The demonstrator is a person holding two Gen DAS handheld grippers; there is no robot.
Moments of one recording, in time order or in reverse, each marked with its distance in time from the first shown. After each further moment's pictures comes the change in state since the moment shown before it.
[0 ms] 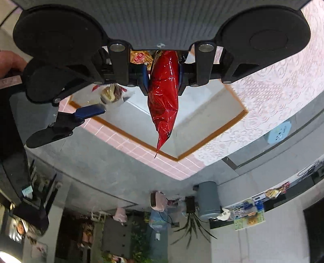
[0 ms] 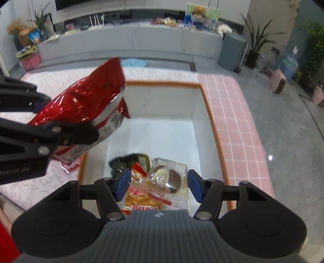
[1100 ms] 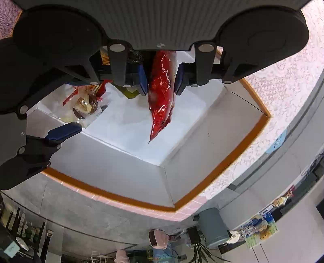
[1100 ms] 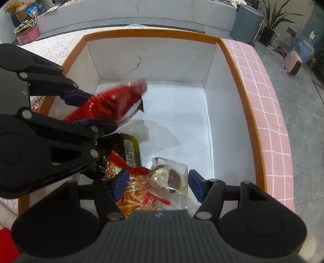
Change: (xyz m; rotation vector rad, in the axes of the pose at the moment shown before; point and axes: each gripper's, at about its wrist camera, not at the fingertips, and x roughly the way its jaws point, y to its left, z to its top) left arm 0.089 -0.004 -0.010 0.139 0.199 0.105; right arm 0.097 -0.007 0.012 -0.048 0.174 0.023
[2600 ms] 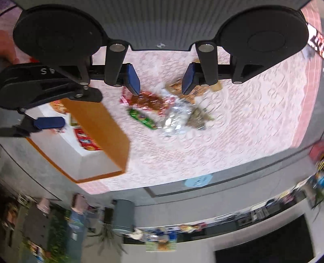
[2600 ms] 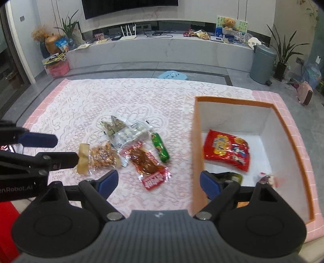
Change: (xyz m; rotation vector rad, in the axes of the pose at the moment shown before) left arm -0.180 0.103 -0.159 -0.528 -0.079 0.177; right arm -0.106 0.165 -0.014 0.020 -0.272 0.113
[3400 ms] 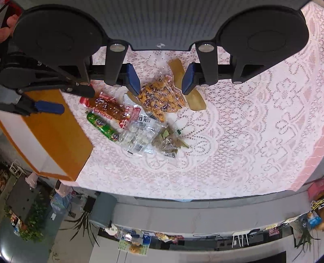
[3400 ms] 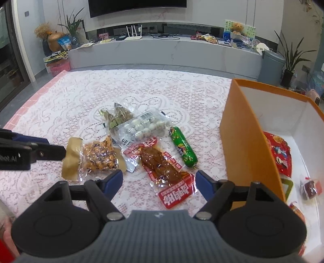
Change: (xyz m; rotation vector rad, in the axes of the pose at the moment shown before) left arm 0.078 0.083 -0.046 -0.187 -0.002 -0.062; right arm 0.105 0.038 -0.025 -0.046 -0.052 -0.005
